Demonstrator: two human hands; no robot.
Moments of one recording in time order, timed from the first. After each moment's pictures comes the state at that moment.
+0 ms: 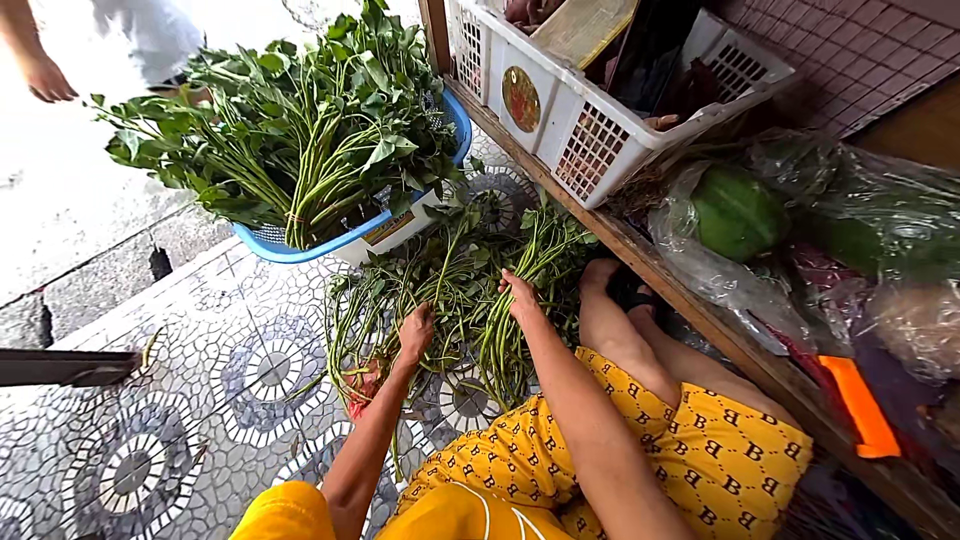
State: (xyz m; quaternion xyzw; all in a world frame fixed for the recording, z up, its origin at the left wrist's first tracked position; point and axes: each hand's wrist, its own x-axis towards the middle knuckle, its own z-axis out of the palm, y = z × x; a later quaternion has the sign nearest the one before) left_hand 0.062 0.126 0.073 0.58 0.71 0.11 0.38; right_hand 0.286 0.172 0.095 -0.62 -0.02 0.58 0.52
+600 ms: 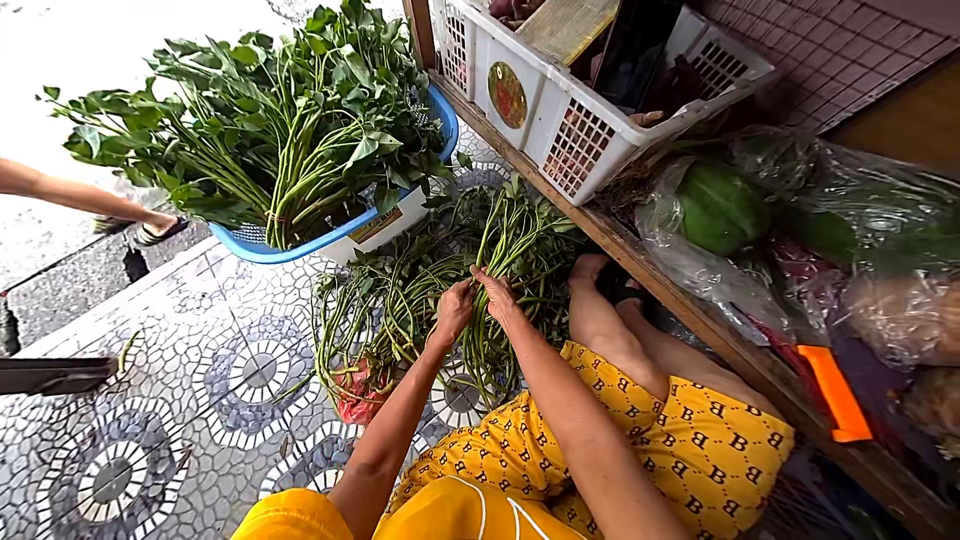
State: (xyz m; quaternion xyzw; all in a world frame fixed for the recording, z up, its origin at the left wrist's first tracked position) left_hand 0.157 0.147 0.093 0.63 0.63 0.18 0.42; right_hand 0.268 0.164 0.094 -0.64 -0.18 0.59 0.46
